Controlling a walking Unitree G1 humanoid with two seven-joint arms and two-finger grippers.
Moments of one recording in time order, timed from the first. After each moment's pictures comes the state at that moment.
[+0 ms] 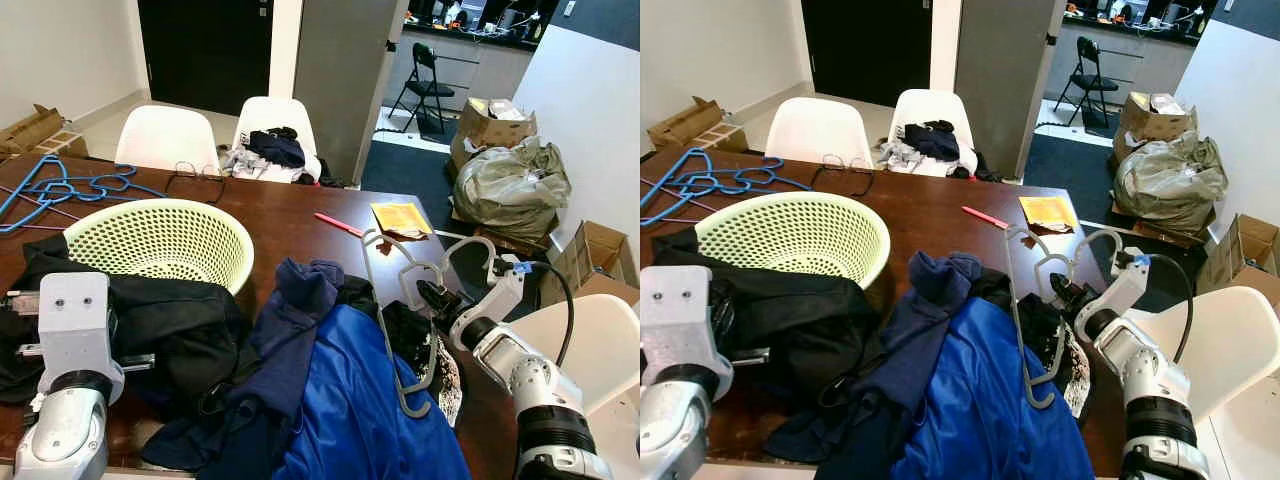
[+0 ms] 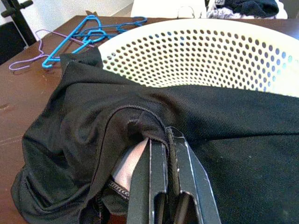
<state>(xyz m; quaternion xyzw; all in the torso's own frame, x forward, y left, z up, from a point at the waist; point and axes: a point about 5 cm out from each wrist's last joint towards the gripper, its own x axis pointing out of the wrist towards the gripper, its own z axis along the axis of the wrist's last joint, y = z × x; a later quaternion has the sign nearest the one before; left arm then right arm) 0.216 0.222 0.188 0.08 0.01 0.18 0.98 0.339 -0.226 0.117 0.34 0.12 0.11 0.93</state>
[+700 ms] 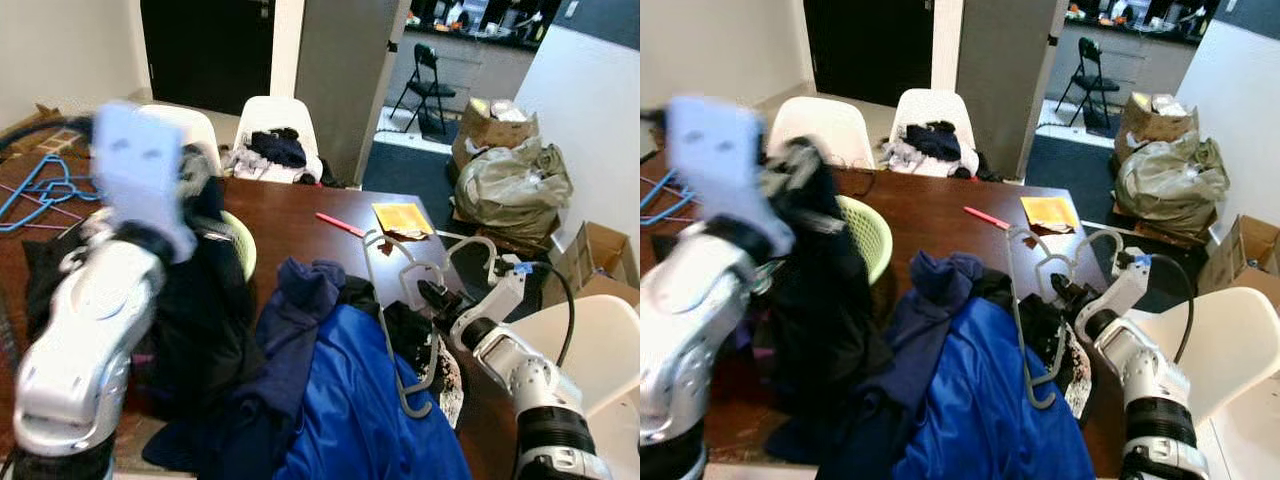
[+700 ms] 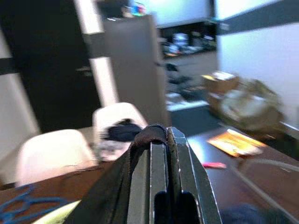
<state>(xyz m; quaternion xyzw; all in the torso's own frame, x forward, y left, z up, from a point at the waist) 0.266 0.135 0.304 0.11 -0.21 -0.15 0.96 0.339 -0.226 0.116 0.34 0.11 0.11 0.93</state>
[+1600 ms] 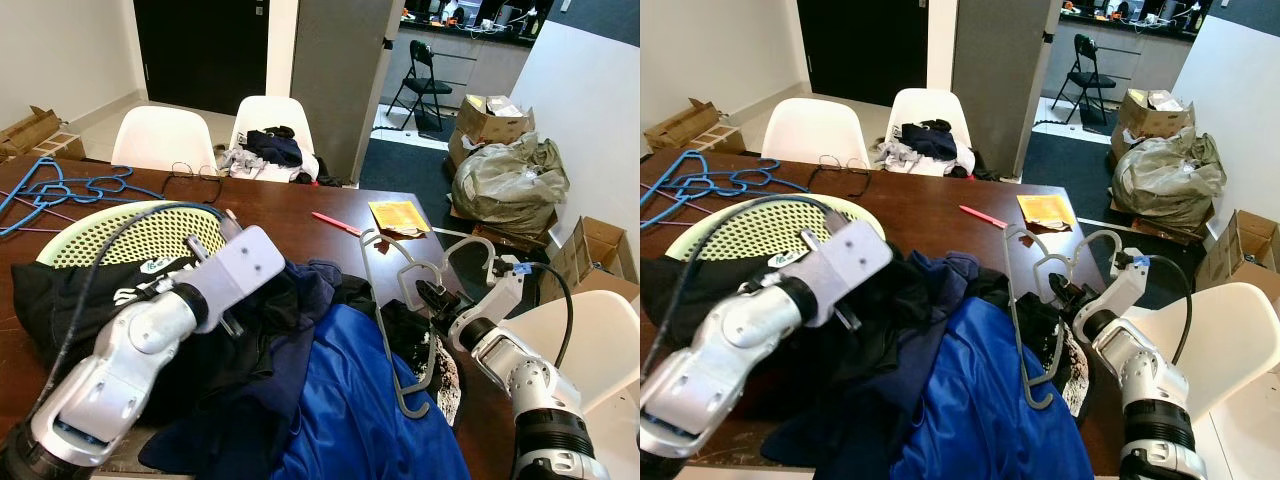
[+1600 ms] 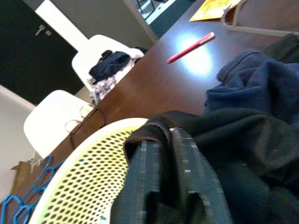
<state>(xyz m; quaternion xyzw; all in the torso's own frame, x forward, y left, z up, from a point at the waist) 0.288 0.157 0.236 0.38 -0.05 -0.16 0.91 0.338 -0.223 0.117 0.35 0.11 0.11 0.92</state>
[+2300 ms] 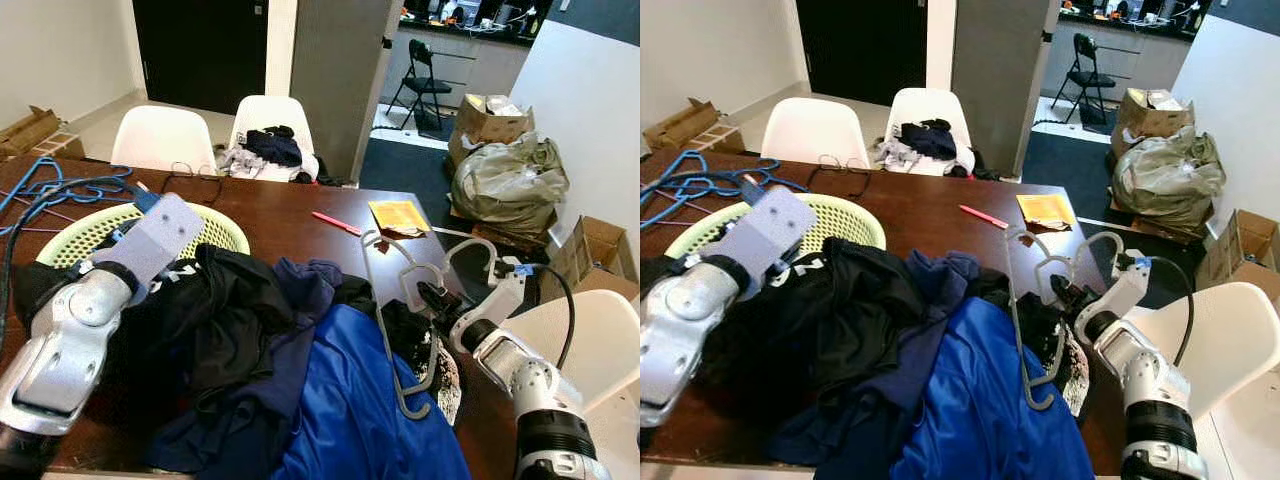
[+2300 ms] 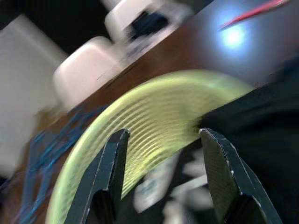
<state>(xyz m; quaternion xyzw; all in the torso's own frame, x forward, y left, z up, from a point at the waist) 0.284 0.178 0.250 0.35 -0.02 -0.13 0.93 0.336 -0.226 0.117 0.34 0.11 0.11 0.93</state>
